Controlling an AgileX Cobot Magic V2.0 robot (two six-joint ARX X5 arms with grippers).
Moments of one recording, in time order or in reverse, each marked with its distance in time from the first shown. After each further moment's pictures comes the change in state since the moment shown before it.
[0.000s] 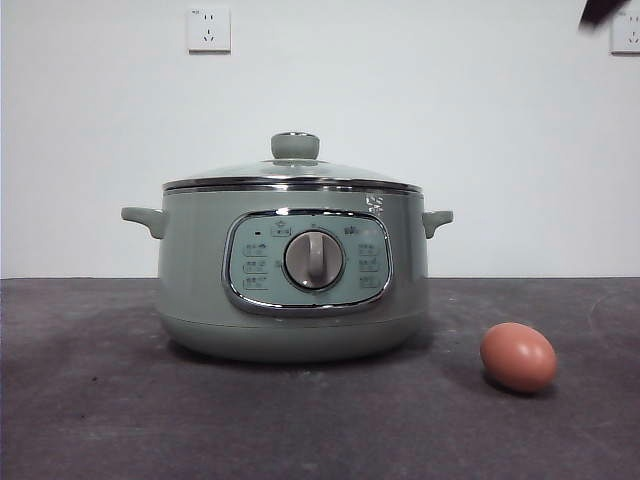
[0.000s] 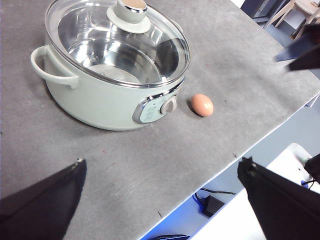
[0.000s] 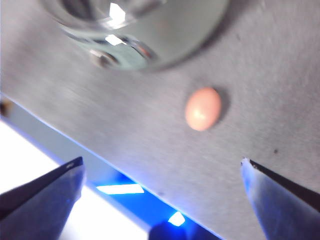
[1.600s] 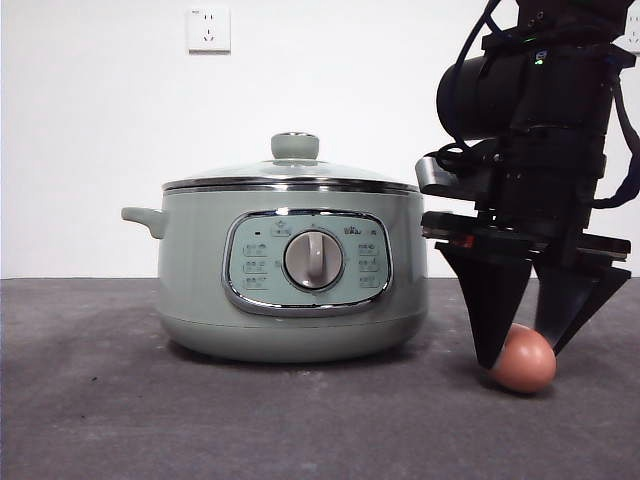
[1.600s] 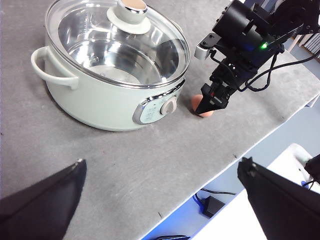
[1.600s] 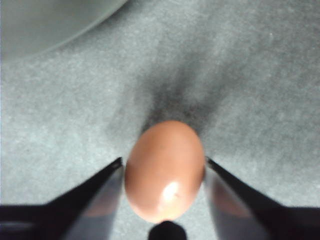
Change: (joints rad) left arm 0.000 0.000 0.000 0.003 -0.001 0.000; right arm 0.270 0.632 0.000 0.325 0.342 0.191
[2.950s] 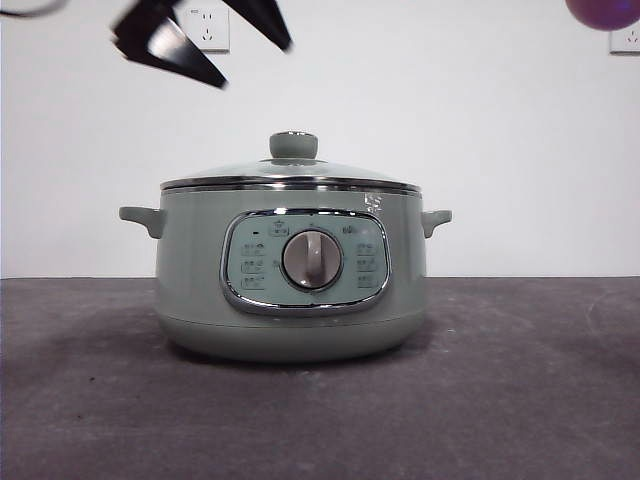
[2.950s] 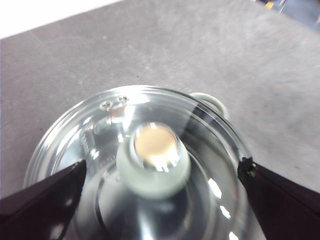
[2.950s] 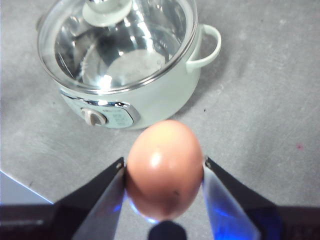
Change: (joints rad) left arm -0.461 0.918 0.387 0.655 -0.431 -0.057; right arm 0.000 -0.848 0.001 -0.149 0.007 0.000
